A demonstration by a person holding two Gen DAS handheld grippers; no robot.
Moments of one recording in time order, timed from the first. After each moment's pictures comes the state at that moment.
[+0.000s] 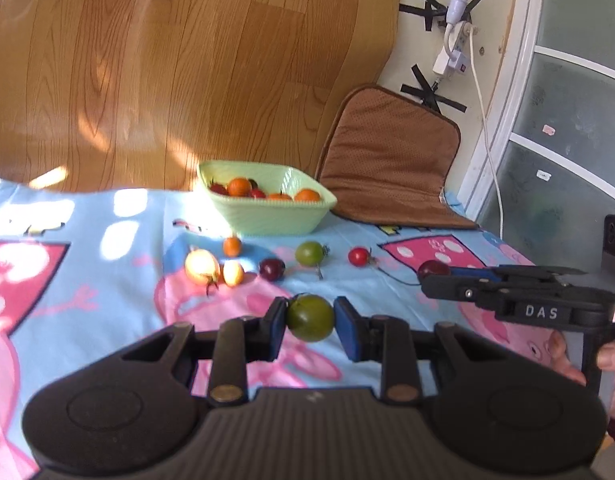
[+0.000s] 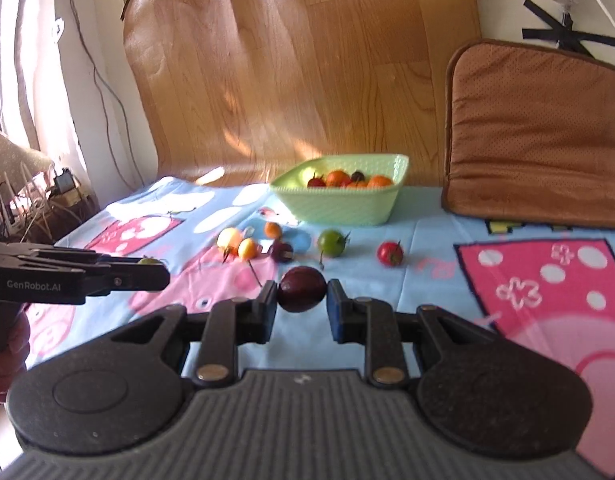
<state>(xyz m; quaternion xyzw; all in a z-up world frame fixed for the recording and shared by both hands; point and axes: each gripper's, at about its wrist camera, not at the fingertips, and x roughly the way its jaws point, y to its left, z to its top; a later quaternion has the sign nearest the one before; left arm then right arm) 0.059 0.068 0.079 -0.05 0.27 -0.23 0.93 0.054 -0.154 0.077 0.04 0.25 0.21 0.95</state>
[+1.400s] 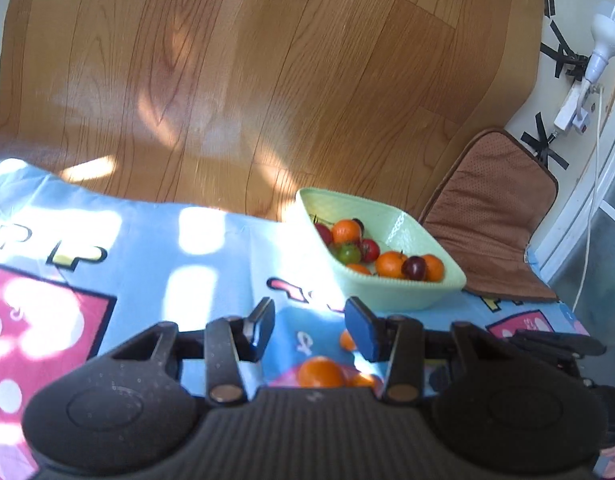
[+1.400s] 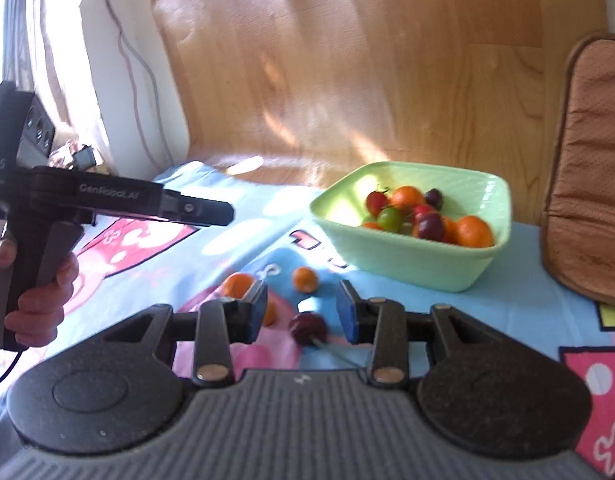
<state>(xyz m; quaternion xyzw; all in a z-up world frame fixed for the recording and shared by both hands) 0.188 0.124 0.064 -0.13 0.32 -0.15 0.93 0.162 -0.092 0.057 -0.01 0.28 0.32 0.90</state>
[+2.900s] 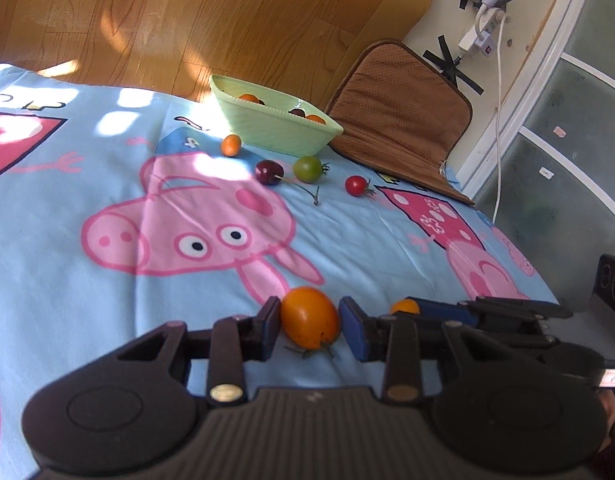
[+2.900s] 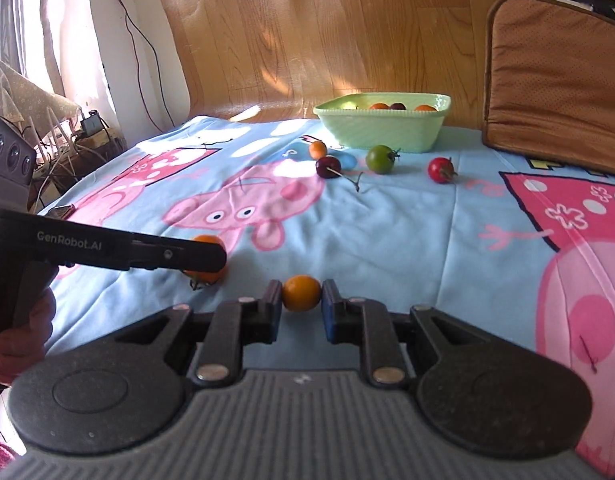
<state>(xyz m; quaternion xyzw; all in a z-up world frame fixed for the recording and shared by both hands) 0.030 0.066 0.017 -0.13 0.34 -0.23 0.90 0.014 -0.130 0.026 0.01 0.31 0.25 0.92</state>
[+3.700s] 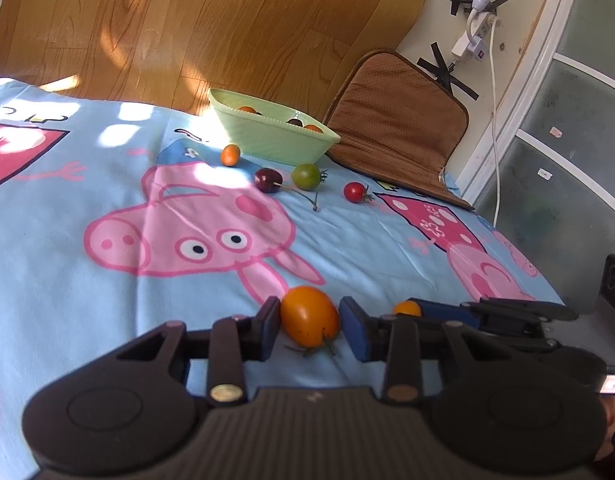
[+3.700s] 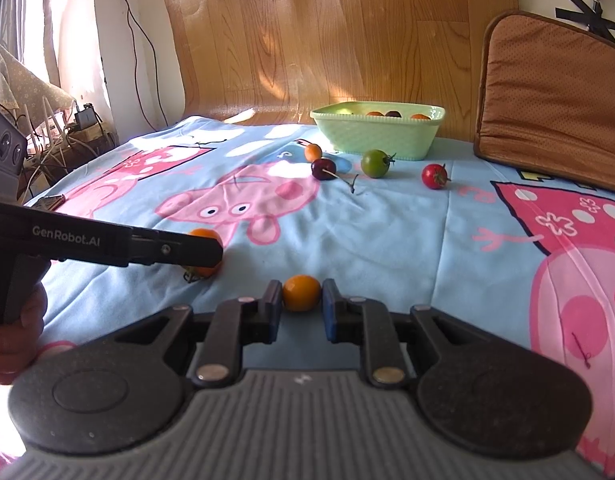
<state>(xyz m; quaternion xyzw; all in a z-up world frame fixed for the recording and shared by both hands) 0.022 0.065 0.014 -0.13 0.32 -0.23 0.91 0.005 -0.126 0.022 -0.01 0.29 0.24 0.93</state>
